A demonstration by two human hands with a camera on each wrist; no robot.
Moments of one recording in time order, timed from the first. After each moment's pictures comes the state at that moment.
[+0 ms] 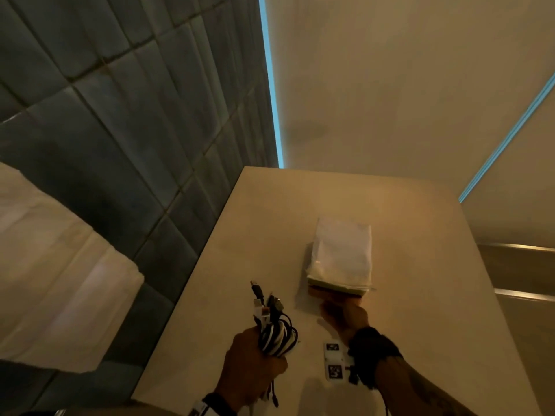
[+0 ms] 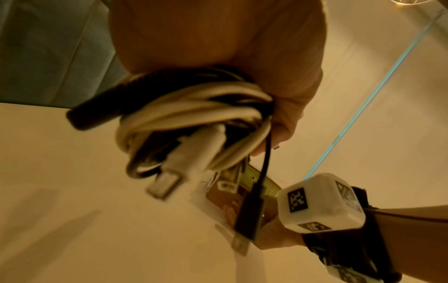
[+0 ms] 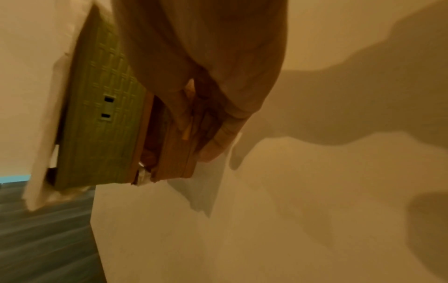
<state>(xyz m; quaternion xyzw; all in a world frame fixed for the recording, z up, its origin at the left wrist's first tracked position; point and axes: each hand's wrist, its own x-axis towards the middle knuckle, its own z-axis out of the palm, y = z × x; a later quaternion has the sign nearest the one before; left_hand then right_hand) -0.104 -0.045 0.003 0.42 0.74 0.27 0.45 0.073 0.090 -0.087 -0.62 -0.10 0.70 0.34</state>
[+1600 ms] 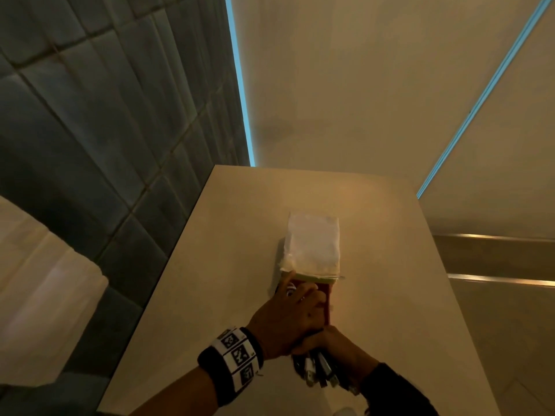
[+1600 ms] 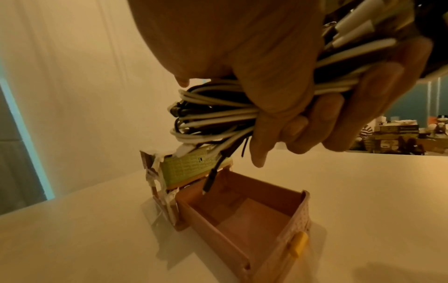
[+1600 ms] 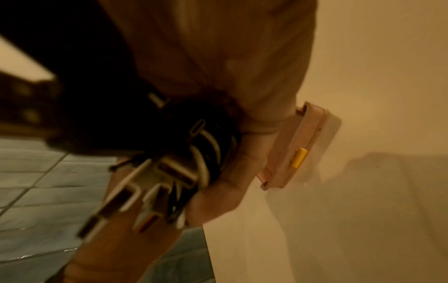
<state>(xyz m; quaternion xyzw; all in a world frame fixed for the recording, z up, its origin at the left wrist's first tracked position) -0.043 0.027 -0.004 0.93 0.35 0.04 -0.08 0.107 0.014 0.019 -0.41 -0.33 0.83 0.17</state>
